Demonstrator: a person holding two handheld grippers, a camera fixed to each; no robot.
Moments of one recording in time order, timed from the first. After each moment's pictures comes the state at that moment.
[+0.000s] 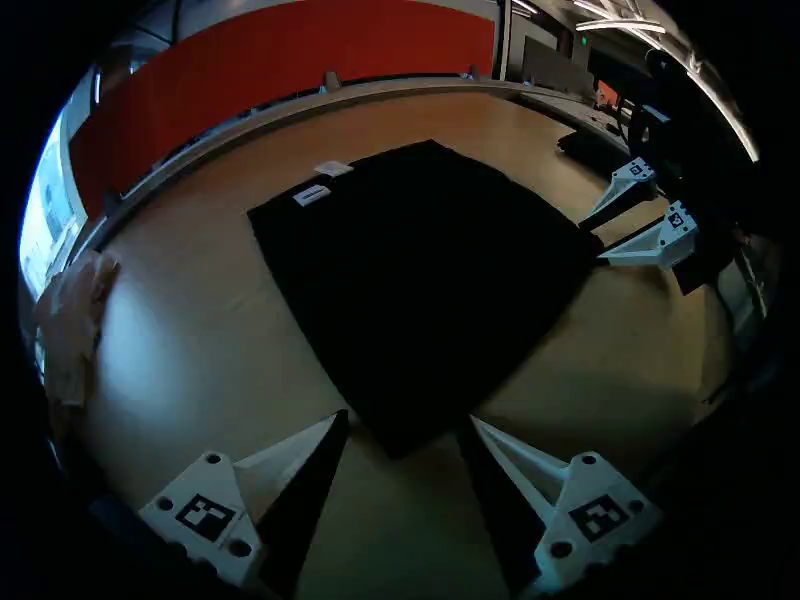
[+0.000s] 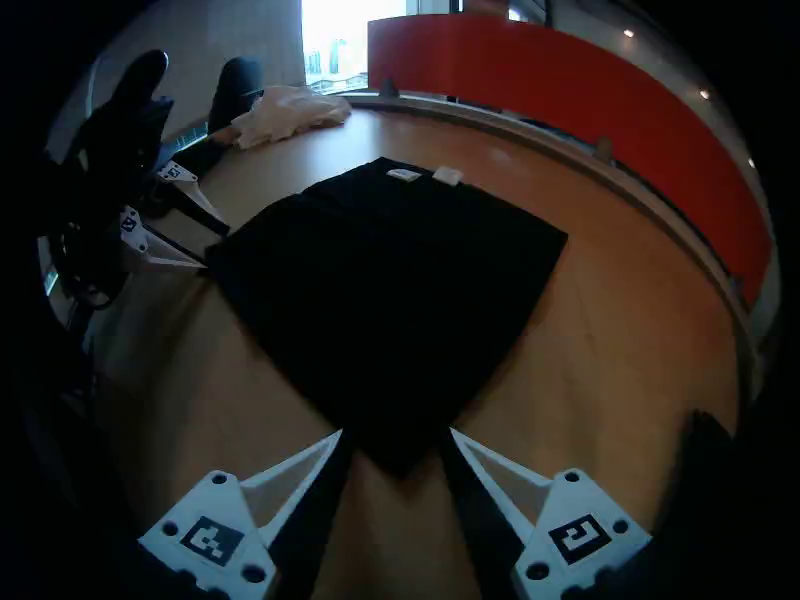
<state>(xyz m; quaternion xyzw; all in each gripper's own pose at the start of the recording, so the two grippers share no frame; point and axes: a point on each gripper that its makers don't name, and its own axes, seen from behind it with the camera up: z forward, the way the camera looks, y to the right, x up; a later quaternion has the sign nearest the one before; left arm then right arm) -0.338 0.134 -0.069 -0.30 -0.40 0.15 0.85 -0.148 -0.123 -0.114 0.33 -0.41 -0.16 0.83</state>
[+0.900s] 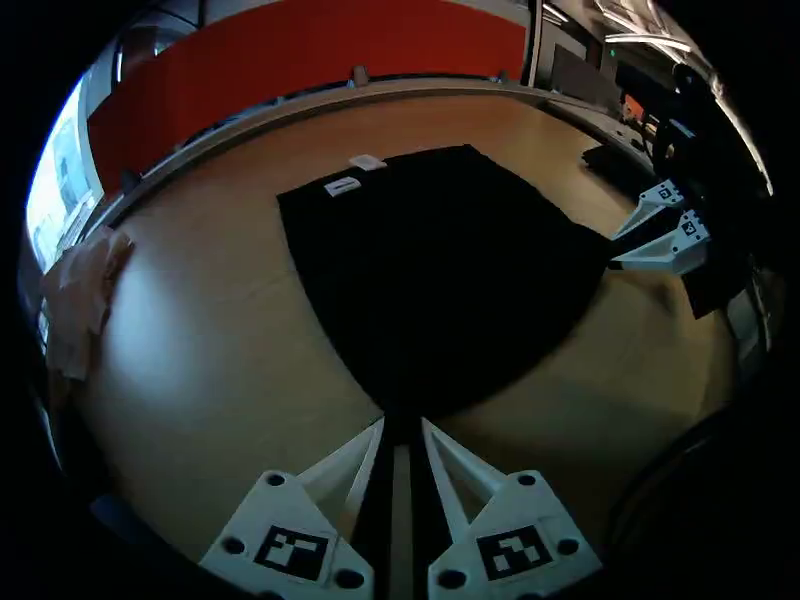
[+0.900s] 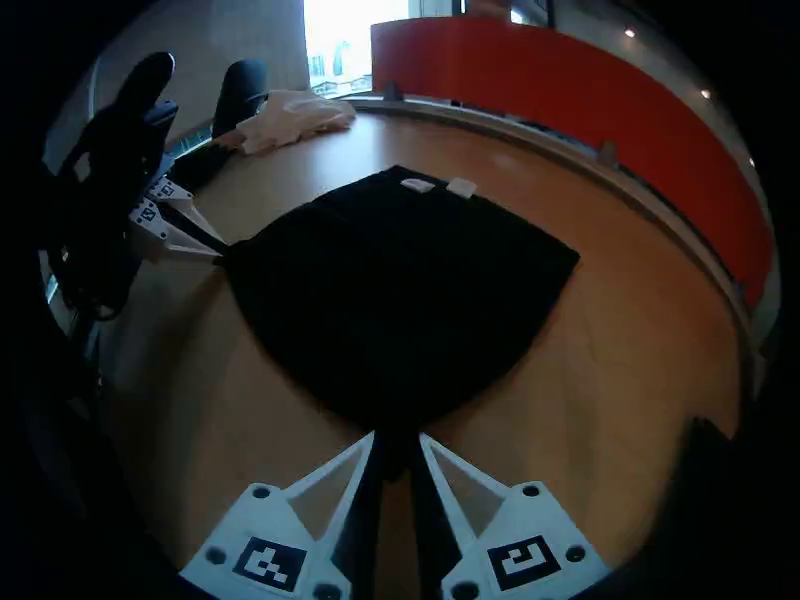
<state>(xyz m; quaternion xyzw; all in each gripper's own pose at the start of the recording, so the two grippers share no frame) -0.333 0.133 -0.065 -0.26 -0.41 0.12 0.87 -0.139 -0.128 -0.111 0.34 -0.41 -0.16 0.83</state>
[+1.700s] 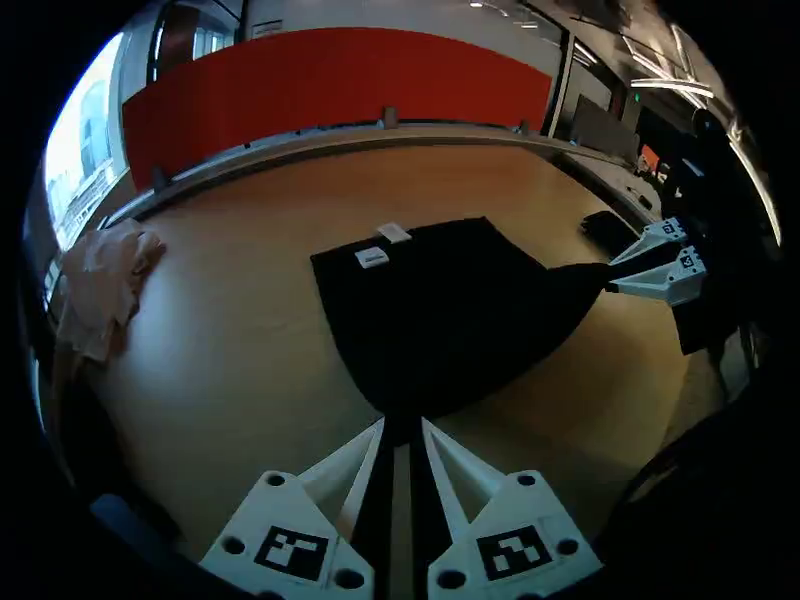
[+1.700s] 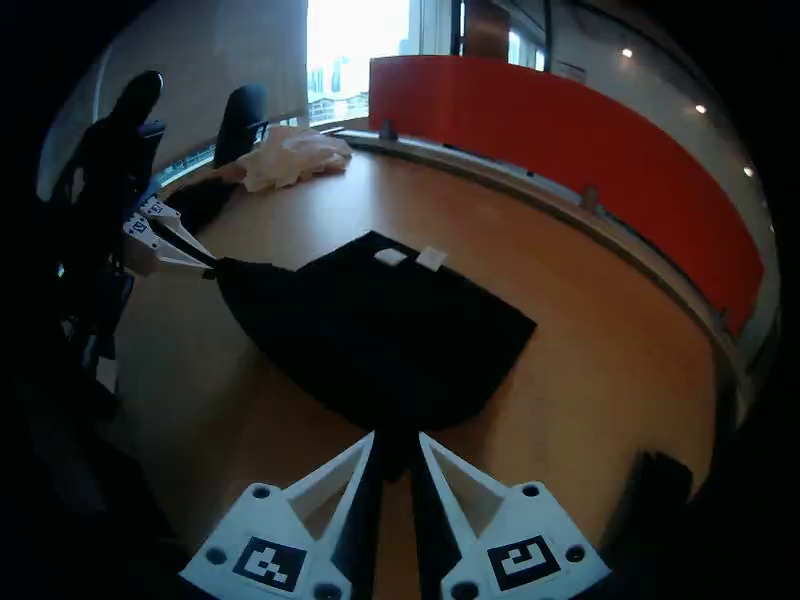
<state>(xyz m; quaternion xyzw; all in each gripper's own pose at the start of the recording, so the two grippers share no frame) -0.252 0.134 -0.076 -0.23 -0.39 0.06 0.89 -0.058 -0.132 -0.102 0.33 -0.37 -0.16 0.85</state>
